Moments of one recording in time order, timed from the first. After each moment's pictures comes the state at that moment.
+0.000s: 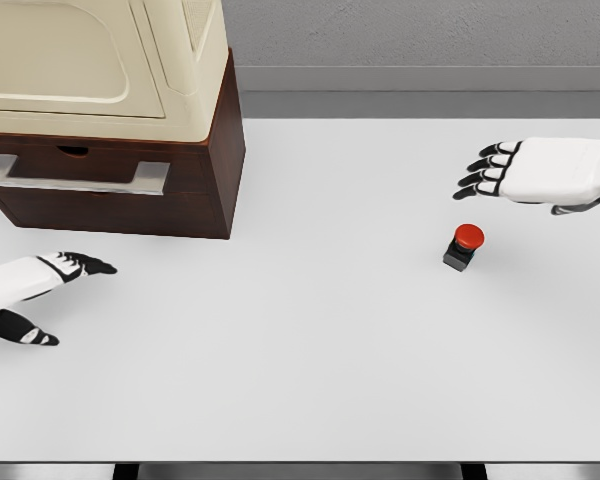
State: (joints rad) left arm -0.06 1.15 -0.43 -1.54 -0.08 -0.61 -0.28; right arm -0.84 -1.10 0.77 -1.67 0.45 -0.61 0.61
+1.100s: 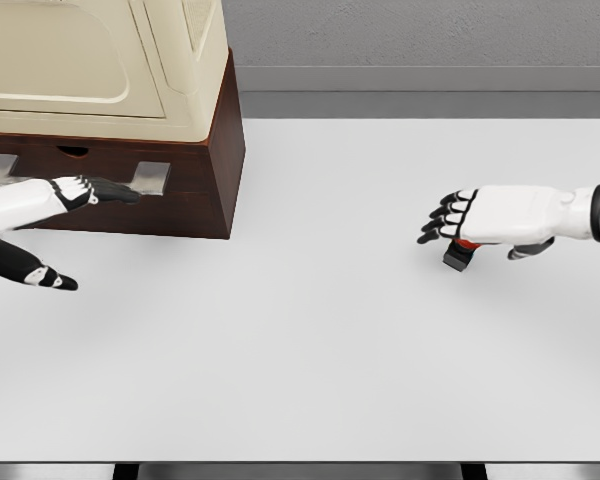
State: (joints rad) left arm -0.54 1.38 -0.84 -1.76 0.31 -0.61 -0.28; right arm -0.75 -1.01 0.80 -1.63 0.41 -0.61 0.61
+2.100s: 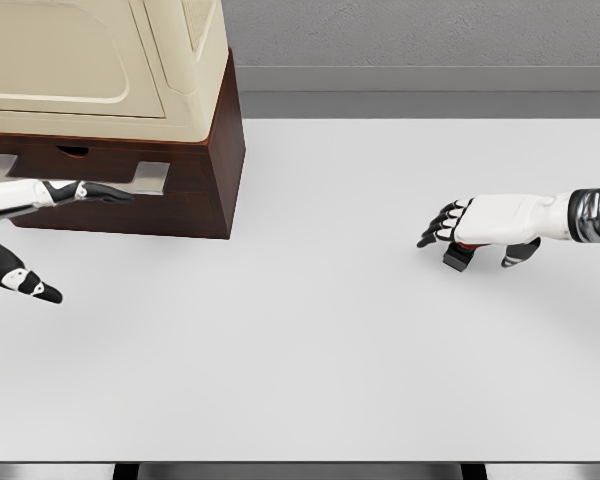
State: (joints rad) left arm -0.79 1.37 -1.02 -1.72 0.74 -0.53 -0.61; right arm -0.79 -0.92 0.89 -1.45 0.41 -0.61 0.61
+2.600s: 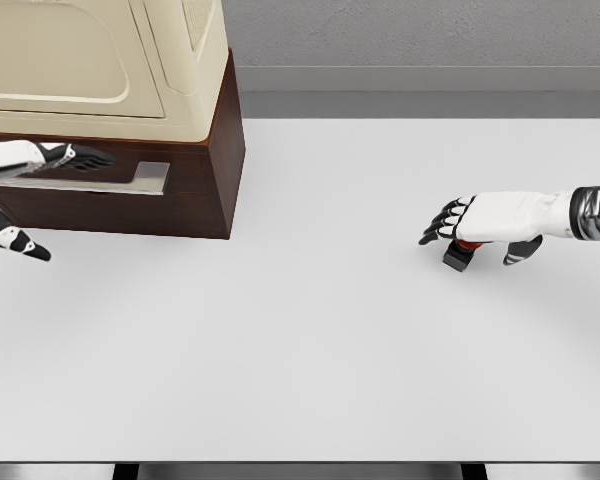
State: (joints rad) left arm -0.89 1.34 -1.00 -1.68 0.65 -0.26 -0.61; right arm -0.79 -0.92 0.89 -1.44 0.41 -0.61 0.61
